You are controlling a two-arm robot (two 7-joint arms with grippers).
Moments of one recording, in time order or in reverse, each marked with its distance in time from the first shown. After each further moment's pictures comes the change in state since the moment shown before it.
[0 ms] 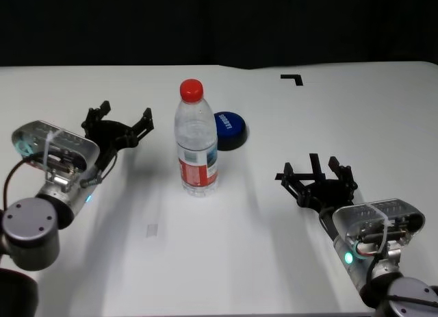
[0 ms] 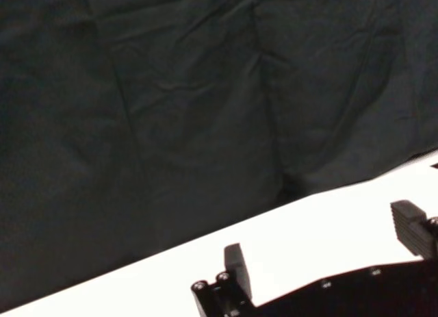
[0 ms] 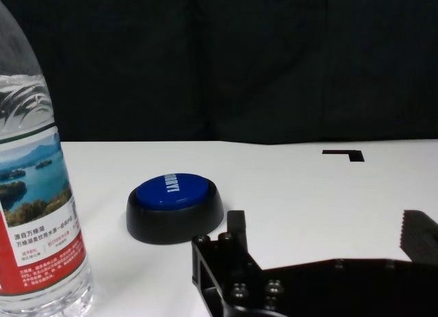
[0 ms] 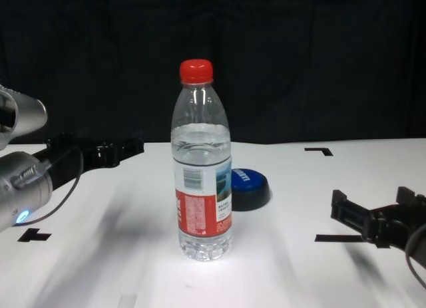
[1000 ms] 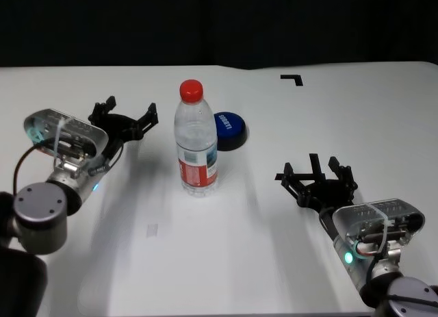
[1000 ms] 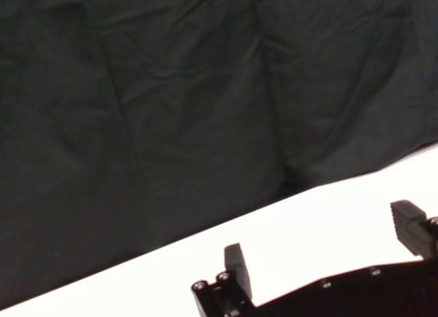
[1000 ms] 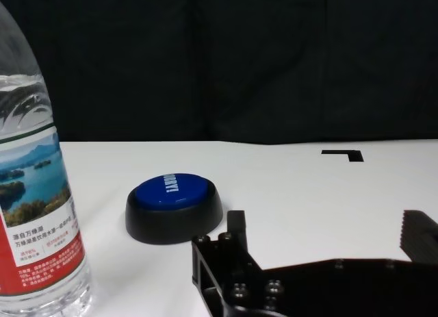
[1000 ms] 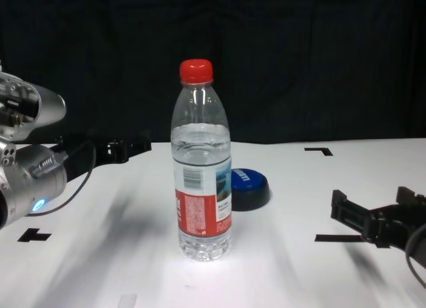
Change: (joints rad) left arm -0.081 -0.016 0.020 0.091 0.016 0.019 0.005; right arm 0.000 0.000 0.000 0.000 0.000 0.000 0.000
